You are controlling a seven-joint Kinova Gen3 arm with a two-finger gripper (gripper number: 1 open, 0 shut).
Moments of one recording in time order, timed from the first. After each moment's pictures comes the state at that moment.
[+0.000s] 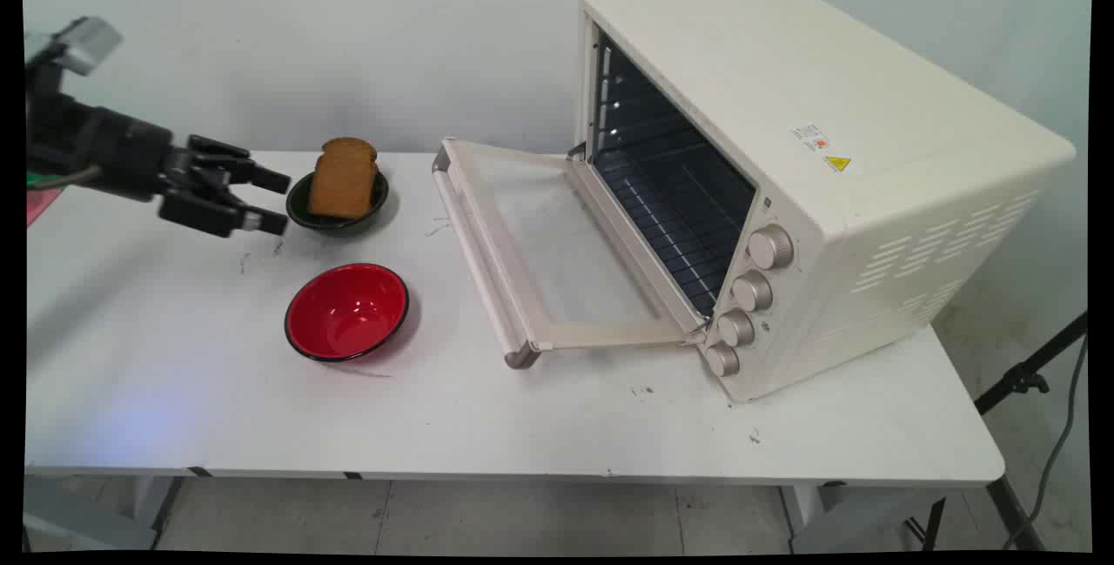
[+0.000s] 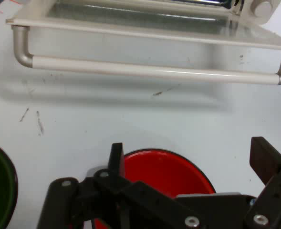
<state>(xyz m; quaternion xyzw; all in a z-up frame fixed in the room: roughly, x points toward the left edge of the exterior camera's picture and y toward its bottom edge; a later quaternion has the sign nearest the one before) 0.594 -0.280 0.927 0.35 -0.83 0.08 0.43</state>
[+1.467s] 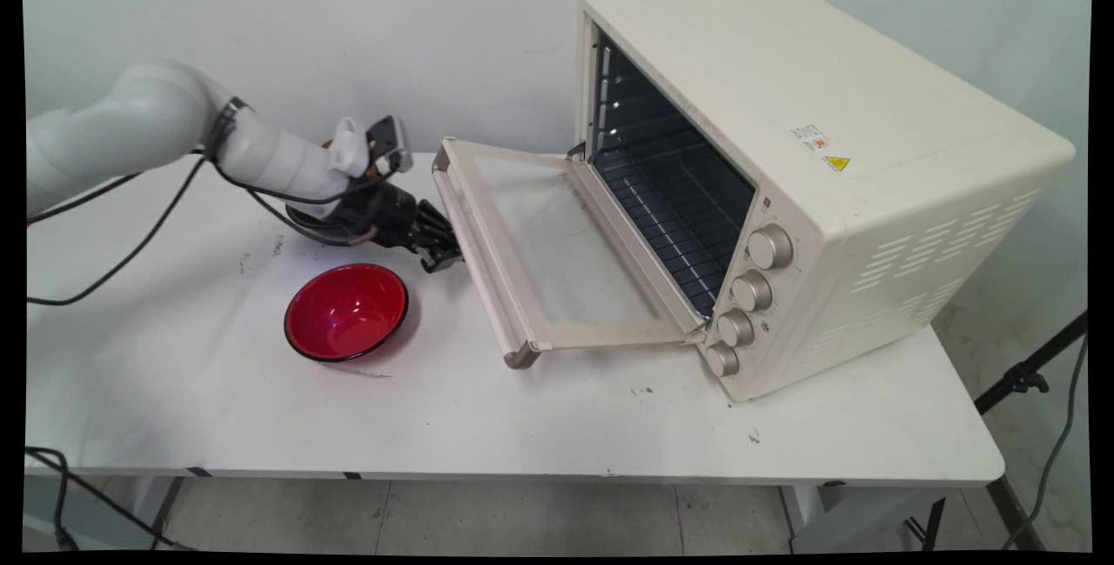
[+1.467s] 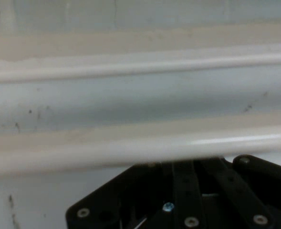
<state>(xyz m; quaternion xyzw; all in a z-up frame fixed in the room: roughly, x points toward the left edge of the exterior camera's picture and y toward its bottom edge) 0.432 -0.419 0.803 0.31 -0.89 0.10 0.33</state>
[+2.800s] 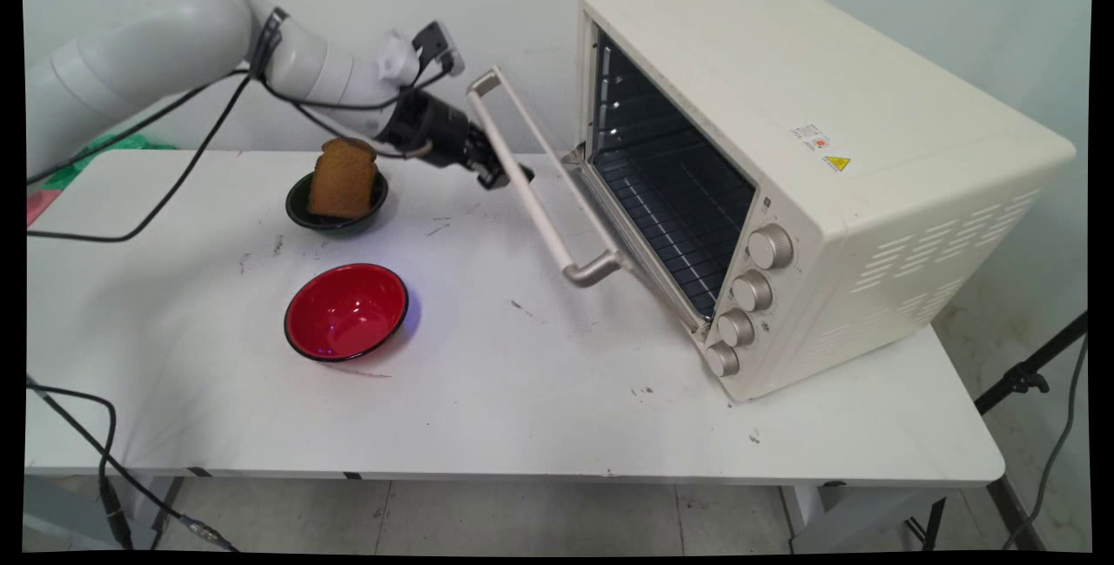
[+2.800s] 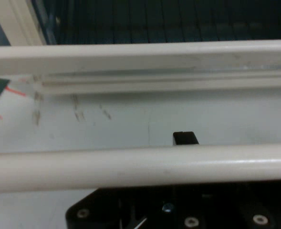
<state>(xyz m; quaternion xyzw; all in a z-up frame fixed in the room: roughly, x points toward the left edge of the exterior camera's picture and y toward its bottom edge) 0.388 -0.481 0.883 0.32 -0.86 0.13 0.37</state>
